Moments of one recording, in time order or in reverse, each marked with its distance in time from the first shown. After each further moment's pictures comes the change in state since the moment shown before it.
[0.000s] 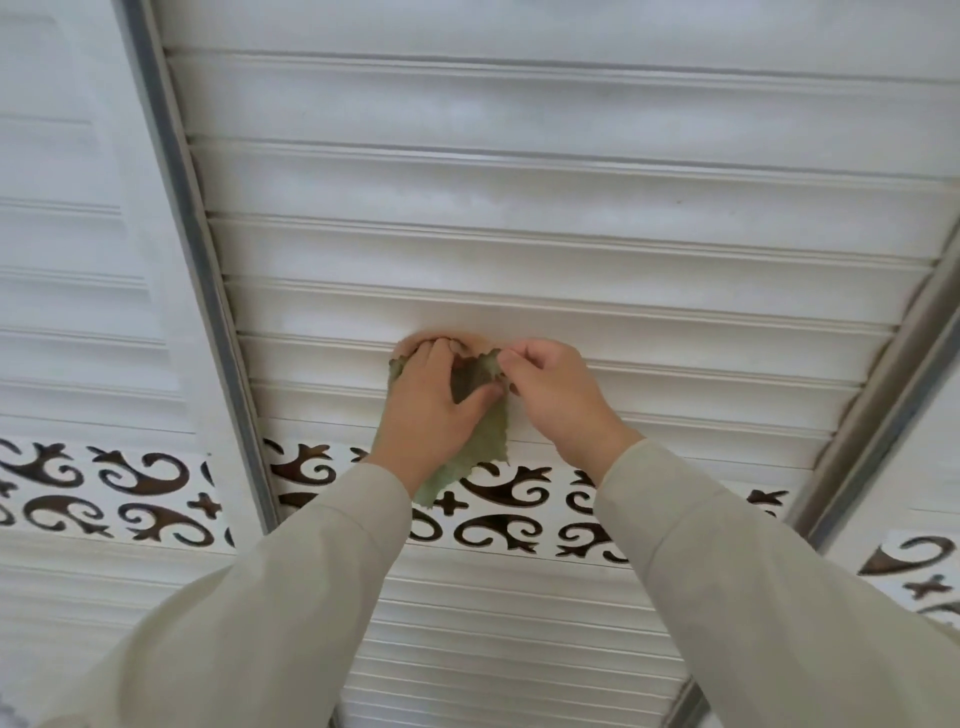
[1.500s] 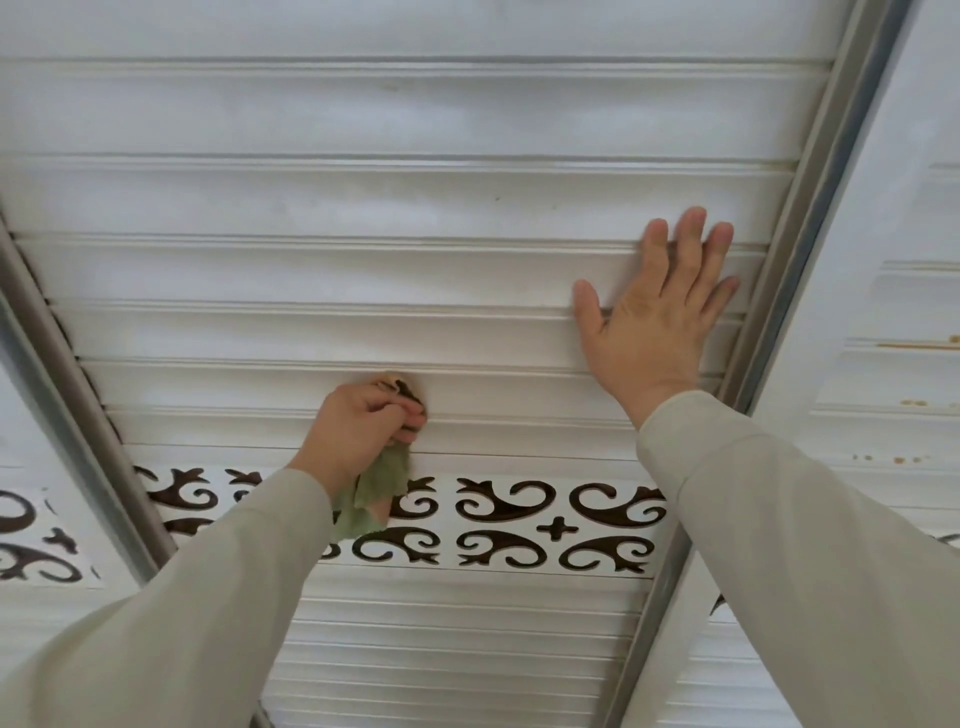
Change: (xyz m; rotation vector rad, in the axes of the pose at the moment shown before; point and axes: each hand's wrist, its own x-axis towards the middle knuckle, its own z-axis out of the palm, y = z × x) left_hand 0.006 0.054 0.076 -0.413 -0.182 -0.421; right_hand 0.052 0.082 -0.214 -0.915 0.767 -0.378
